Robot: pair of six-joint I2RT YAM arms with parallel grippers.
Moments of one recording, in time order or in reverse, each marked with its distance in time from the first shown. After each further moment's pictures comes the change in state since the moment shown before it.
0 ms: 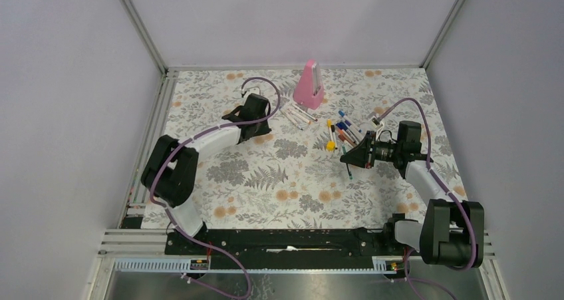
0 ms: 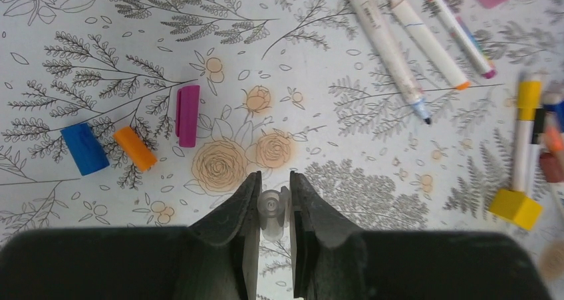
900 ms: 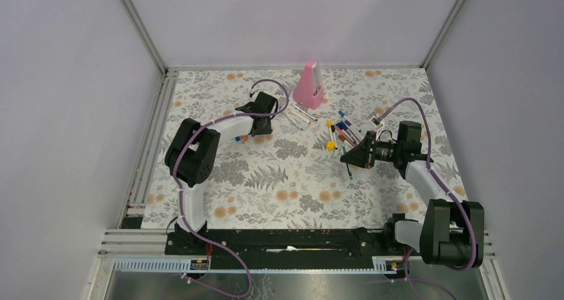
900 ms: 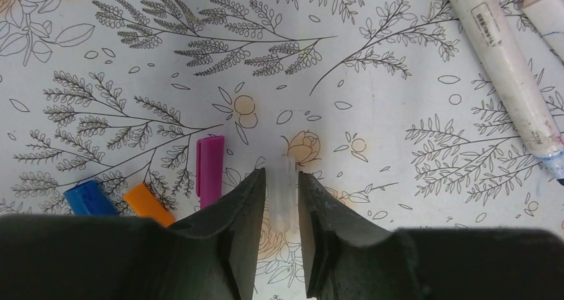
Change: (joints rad) left arm 0.023 0.259 0.182 -0.092 -0.072 0.103; right arm 0.000 0.000 0.000 0.000 -0.001 0.000
